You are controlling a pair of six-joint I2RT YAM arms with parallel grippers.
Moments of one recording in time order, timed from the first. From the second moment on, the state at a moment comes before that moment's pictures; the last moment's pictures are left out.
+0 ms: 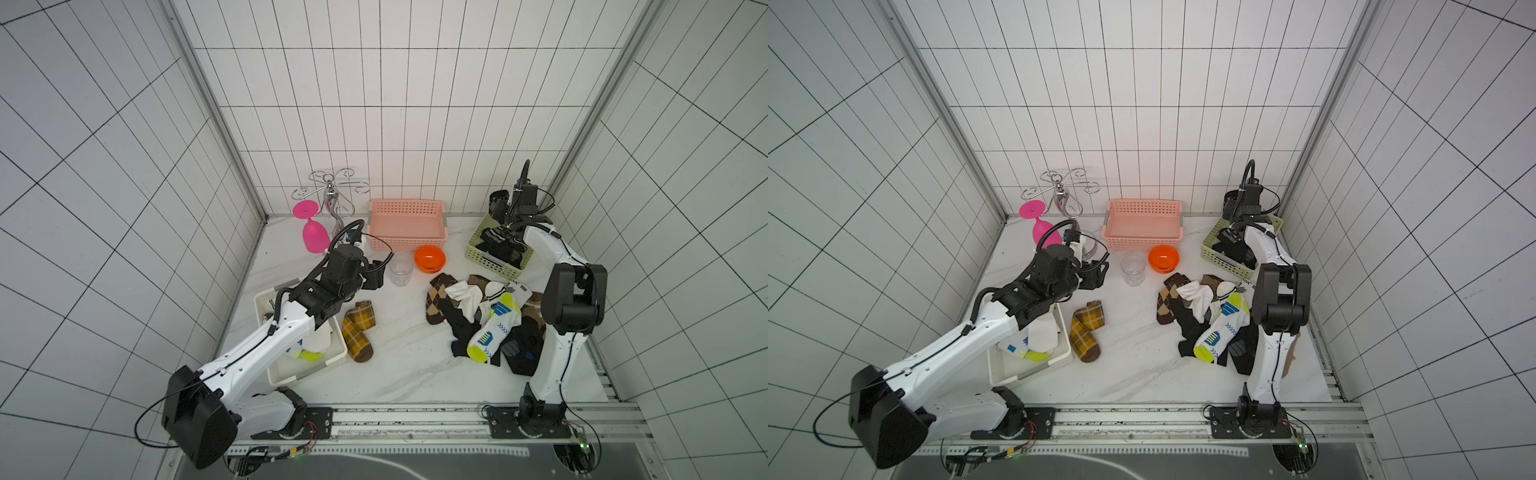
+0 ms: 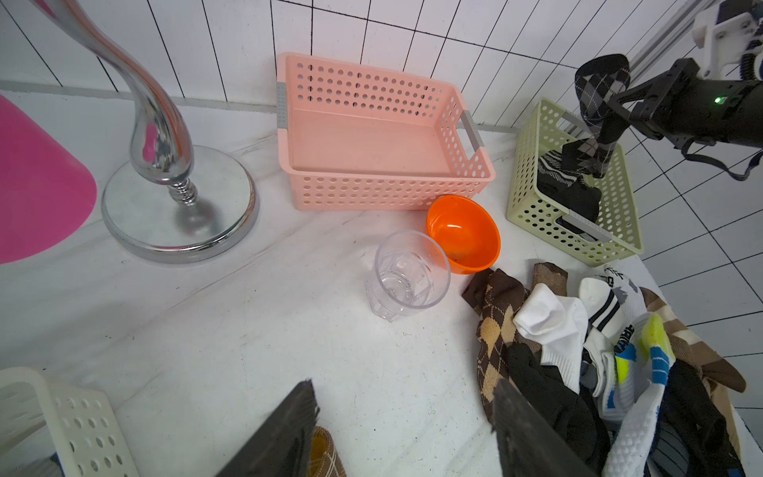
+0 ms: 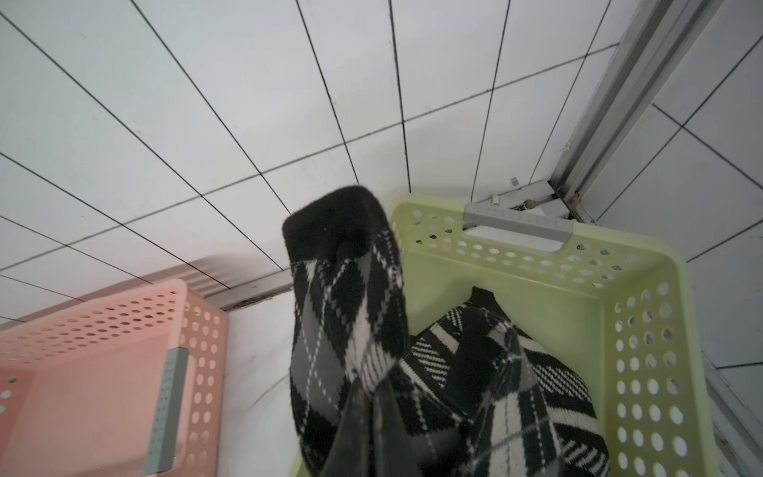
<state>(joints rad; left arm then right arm) -0.60 1.23 1.03 -0.35 -0.10 -0.44 -0.04 2.07 1.74 -0.22 0.10 0.26</state>
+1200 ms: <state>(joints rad) -0.61 1.35 1.09 -0.35 -0.06 -0.41 -0.10 2.15 1.77 -0.33 0.01 0.28</state>
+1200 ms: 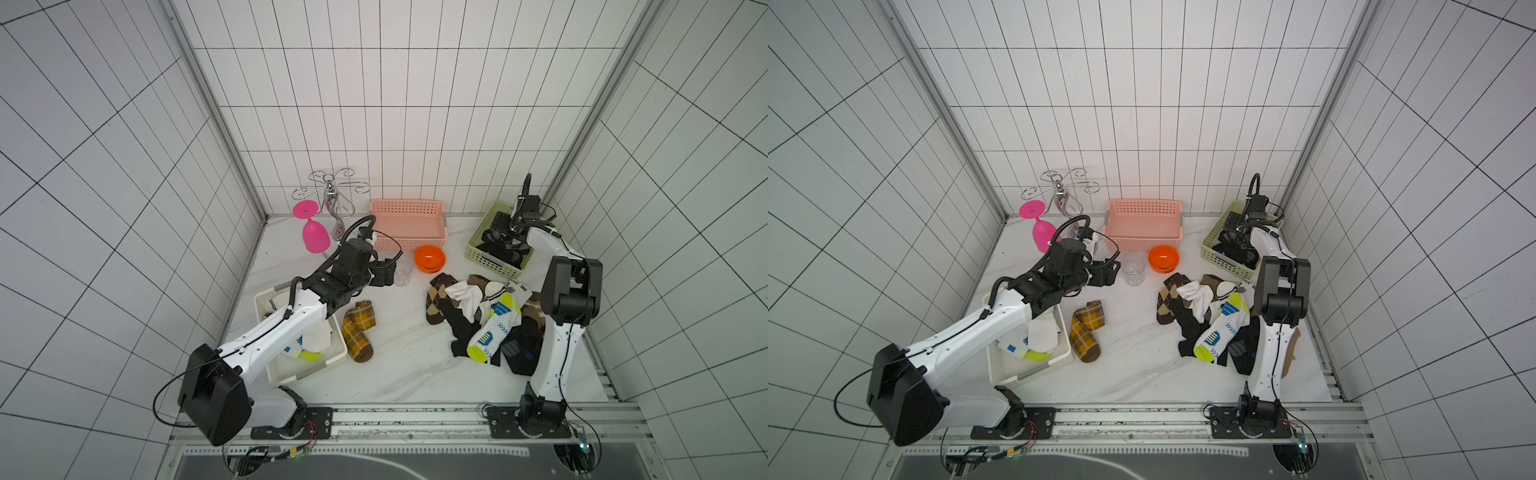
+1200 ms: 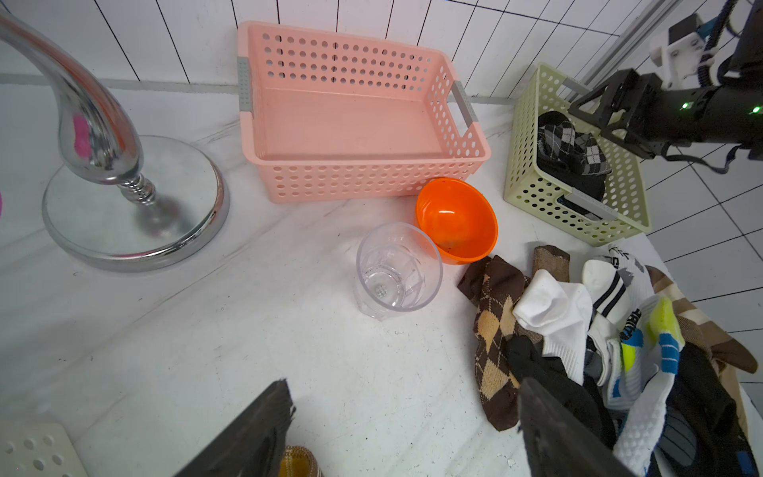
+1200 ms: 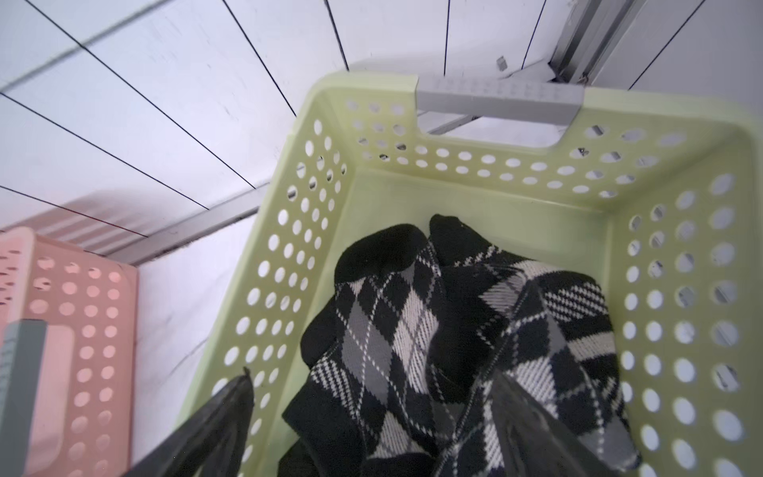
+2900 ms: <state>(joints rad) -0.63 1.68 1.03 -0.71 -0.25 -0.62 0.25 1.51 1.37 -0.44 -0.14 0.34</state>
